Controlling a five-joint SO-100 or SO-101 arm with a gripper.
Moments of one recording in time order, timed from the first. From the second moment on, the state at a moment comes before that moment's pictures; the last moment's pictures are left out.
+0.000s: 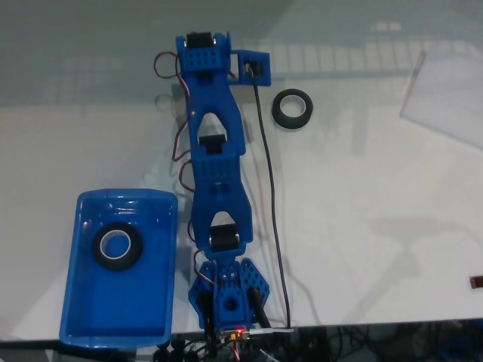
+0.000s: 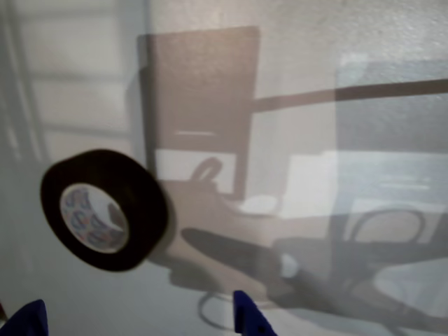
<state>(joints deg) -1.8 58.7 49.6 77.1 9.1</state>
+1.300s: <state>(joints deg) -0.8 23.3 7.3 86.7 12.1</state>
